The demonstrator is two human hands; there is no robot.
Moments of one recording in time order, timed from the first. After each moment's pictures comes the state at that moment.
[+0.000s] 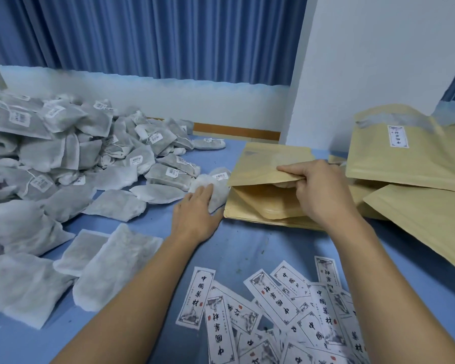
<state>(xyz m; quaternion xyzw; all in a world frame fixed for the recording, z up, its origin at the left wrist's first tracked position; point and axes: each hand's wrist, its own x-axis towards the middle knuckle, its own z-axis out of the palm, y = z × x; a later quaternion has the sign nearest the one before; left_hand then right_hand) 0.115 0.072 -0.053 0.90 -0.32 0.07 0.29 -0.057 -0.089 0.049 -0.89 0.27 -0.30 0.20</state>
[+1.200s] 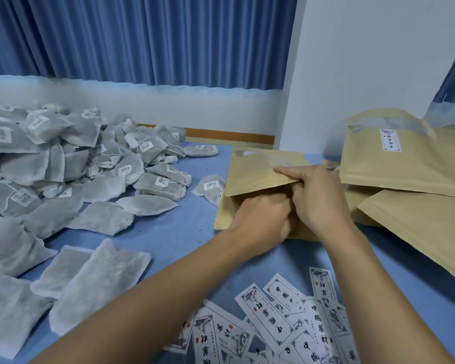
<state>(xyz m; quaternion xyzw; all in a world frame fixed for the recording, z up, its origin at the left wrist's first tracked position) 0.032 -0.012 -0.005 0.70 -0.63 0.20 0.28 -0.054 -0.099 0.046 -0.87 0.29 -0.33 0.24</state>
